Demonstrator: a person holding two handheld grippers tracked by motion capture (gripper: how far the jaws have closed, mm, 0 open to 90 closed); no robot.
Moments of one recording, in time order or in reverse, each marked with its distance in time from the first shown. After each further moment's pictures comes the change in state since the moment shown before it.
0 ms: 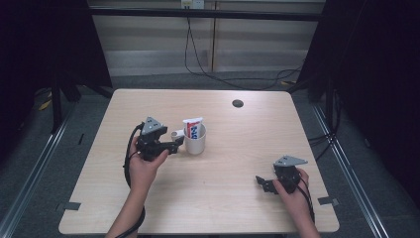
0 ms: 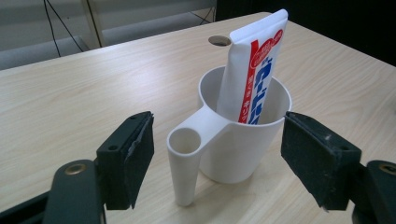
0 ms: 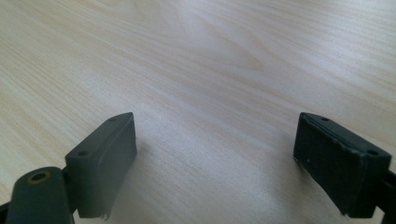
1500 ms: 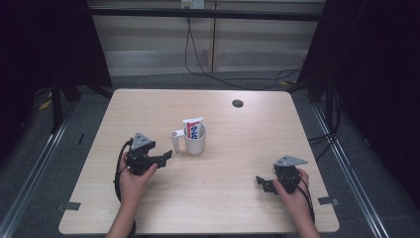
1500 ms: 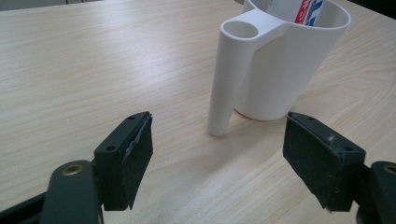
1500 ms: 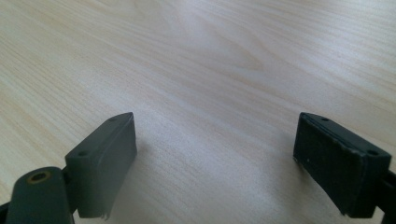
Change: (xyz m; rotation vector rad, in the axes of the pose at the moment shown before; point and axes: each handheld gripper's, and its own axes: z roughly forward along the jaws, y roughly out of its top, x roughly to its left) left arm 0.021 -0.057 -0.008 0.049 0.042 -0.060; right arm 0.000 0.000 0.000 0.001 0.000 0.002
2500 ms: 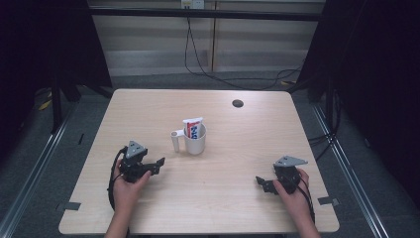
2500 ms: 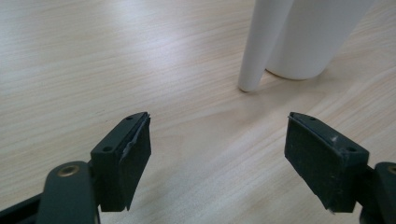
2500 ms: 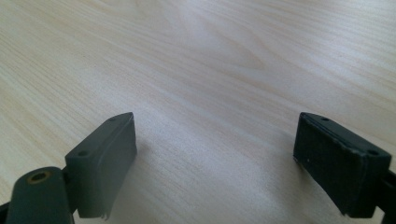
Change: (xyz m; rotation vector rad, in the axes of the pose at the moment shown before) left arm 0.013 -0.028 -0.006 0.052 0.063 0.020; right arm 0.000 0.000 0.000 -0.001 0.003 -0.003
